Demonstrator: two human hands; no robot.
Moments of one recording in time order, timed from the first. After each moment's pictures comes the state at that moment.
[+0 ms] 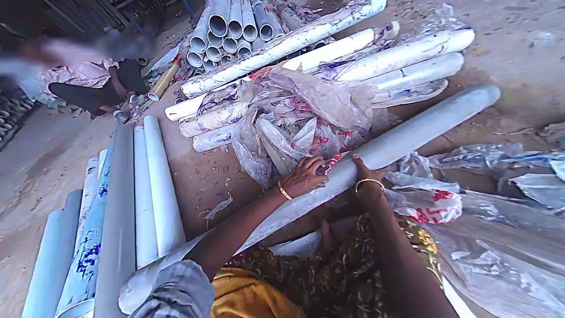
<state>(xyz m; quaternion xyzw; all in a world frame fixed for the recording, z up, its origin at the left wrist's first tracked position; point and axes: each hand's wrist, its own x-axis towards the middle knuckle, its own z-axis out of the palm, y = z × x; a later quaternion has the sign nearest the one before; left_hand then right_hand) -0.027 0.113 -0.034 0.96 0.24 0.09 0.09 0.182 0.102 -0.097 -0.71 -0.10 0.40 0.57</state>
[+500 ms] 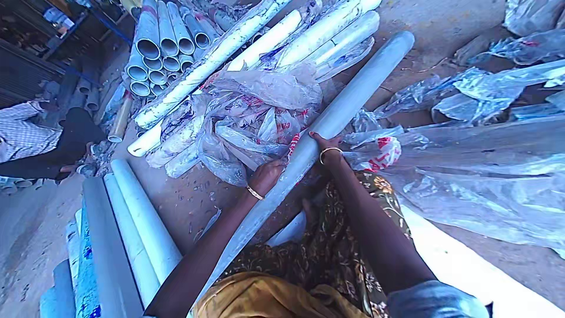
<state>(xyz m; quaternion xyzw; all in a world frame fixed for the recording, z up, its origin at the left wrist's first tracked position) -0.020 0.084 0.003 0.94 0.32 -0.05 0.13 0.192 0.104 -0.111 -0.63 -0.04 0.48 0.61</state>
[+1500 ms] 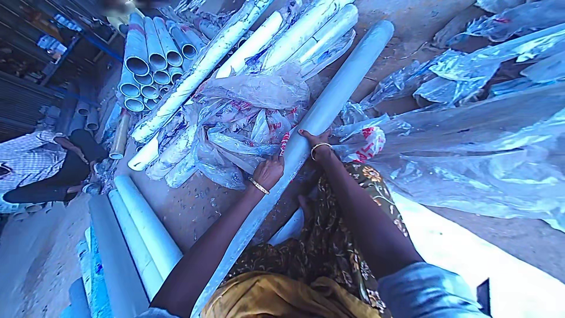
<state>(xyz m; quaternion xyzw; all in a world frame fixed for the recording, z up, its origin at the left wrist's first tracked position) 0.035 0.075 0.013 0.87 0.40 -0.27 0.00 0.194 0.099 -0.109 -0.60 -0.04 0.50 0.63</state>
